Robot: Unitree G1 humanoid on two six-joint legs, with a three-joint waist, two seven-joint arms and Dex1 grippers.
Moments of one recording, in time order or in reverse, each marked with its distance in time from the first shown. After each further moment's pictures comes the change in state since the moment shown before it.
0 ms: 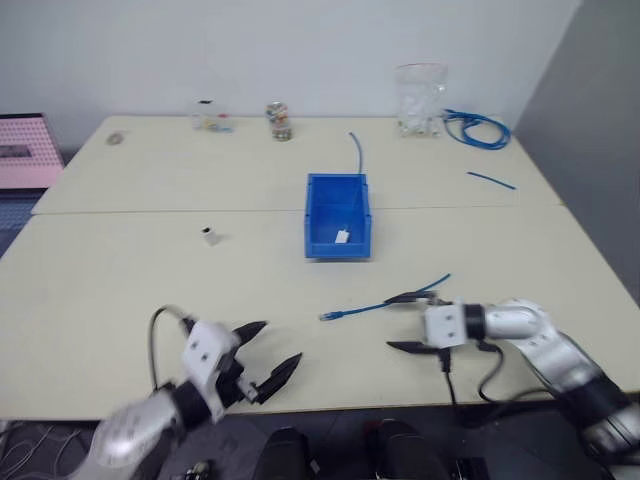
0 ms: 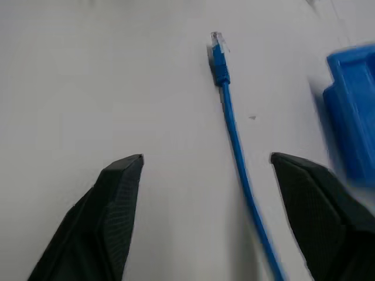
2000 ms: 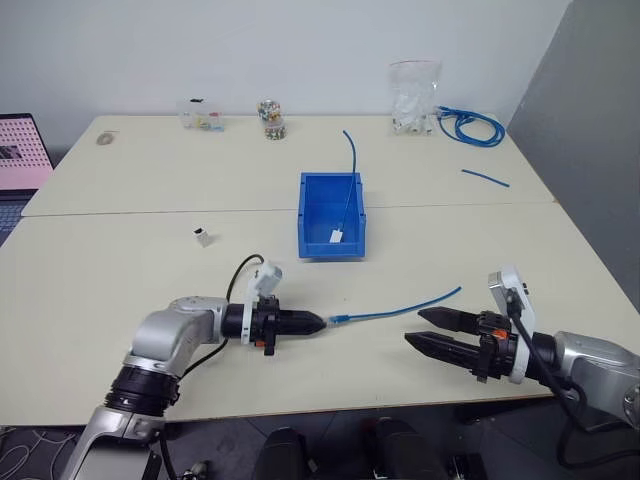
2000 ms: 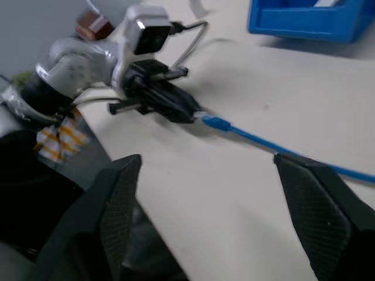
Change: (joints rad) left arm -0.651 -0.042 -0.190 0.572 -0.177 0.501 -0.432; right arm 0.284 -0.019 -0.489 -0.461 1.152 1.000 -0.568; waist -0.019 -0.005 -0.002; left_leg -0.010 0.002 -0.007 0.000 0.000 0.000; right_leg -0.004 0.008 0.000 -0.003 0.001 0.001
